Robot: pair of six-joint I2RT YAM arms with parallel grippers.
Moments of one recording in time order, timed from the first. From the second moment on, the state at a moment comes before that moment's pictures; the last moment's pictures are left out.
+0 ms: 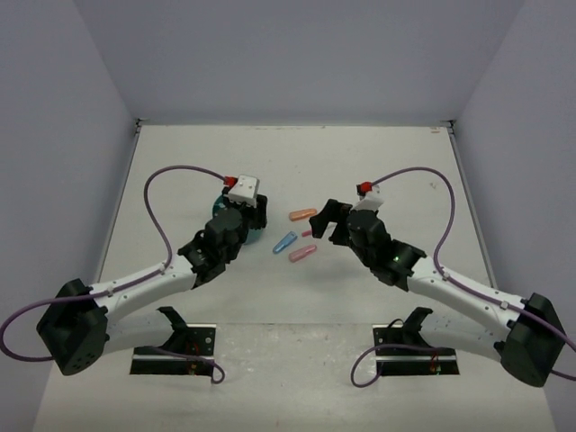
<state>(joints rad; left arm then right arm) -0.80 1.14 0.60 0.38 -0.53 -0.10 0.82 1.04 0.66 -0.07 0.41 0.76</state>
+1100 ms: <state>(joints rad) -0.80 0.72 0.75 -0.19 -0.26 -0.37 0.66 1.94 1.32 -0.77 0.30 1.59</state>
